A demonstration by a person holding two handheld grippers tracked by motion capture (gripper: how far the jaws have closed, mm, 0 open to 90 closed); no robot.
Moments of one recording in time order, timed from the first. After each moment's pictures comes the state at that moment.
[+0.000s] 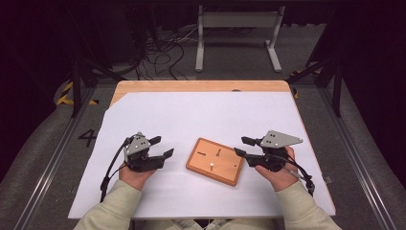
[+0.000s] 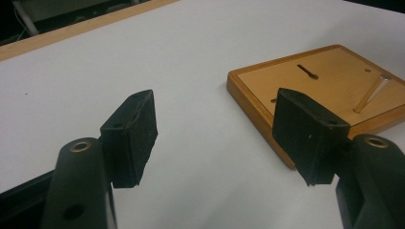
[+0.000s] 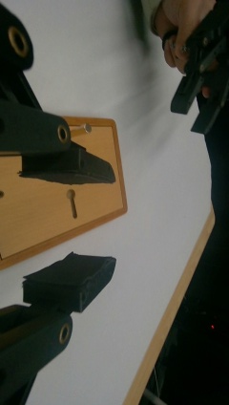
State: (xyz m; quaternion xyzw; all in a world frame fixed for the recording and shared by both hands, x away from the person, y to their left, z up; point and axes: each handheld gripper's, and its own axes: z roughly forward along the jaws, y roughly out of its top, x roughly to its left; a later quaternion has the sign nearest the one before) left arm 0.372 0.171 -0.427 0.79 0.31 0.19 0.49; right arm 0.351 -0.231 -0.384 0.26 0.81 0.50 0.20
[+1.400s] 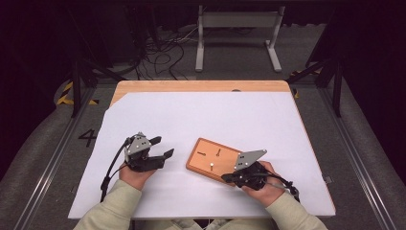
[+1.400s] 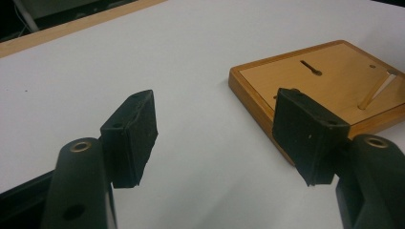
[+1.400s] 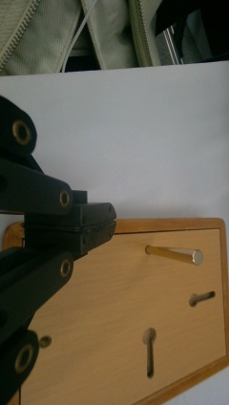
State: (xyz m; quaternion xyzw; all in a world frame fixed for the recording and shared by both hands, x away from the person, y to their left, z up) left arm 0.373 0.170 -0.429 0.79 0.32 0.19 0.49; right arm 0.333 -0.187 -0.429 0.19 0.91 0.38 0.05
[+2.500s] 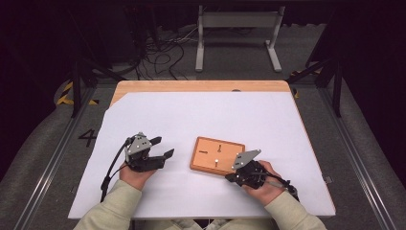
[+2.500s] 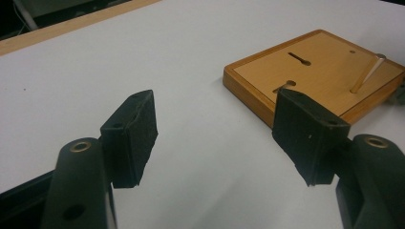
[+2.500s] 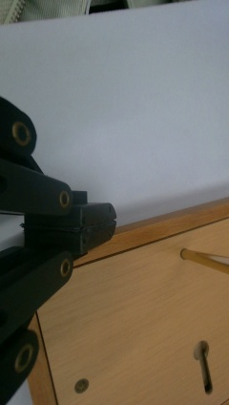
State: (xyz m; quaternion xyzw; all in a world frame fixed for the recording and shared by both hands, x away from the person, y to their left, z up) left arm 0.373 0.169 -0.429 0.79 0.32 0.18 0.49; right arm 0.343 -0.189 -0.440 0.21 0.92 0.31 0.07
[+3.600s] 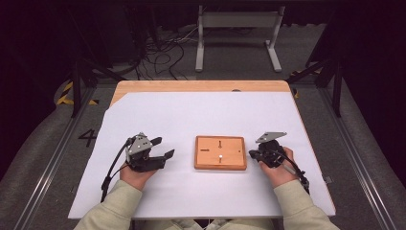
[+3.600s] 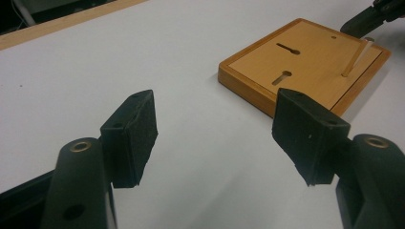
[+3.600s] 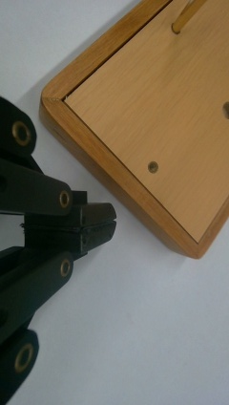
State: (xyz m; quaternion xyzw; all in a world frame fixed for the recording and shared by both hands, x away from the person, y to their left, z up) left arm 0.374 0.168 -0.432 0.80 0.32 0.18 0.48; right arm 0.390 -0.251 -0.440 0.40 0.85 0.30 0.16
